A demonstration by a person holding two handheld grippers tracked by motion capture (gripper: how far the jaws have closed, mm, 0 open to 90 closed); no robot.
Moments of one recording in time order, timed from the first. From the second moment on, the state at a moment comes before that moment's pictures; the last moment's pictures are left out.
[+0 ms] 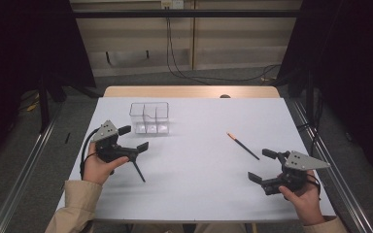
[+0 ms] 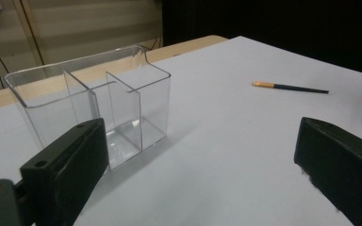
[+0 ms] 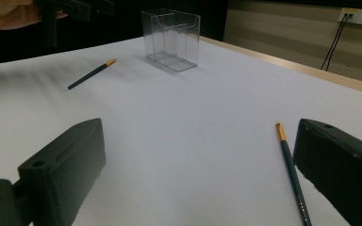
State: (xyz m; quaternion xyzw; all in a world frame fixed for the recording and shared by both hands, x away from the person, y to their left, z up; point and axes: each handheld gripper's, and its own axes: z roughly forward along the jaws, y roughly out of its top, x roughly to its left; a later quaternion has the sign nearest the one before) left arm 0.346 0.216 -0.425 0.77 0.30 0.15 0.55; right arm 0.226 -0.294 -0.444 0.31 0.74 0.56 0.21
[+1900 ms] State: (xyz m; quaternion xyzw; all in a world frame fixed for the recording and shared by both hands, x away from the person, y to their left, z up) left arm 0.382 0.211 -0.428 0.84 0.52 0.00 0.17; right arm 0.224 -0.292 -0.443 0.30 0.75 0.56 0.20
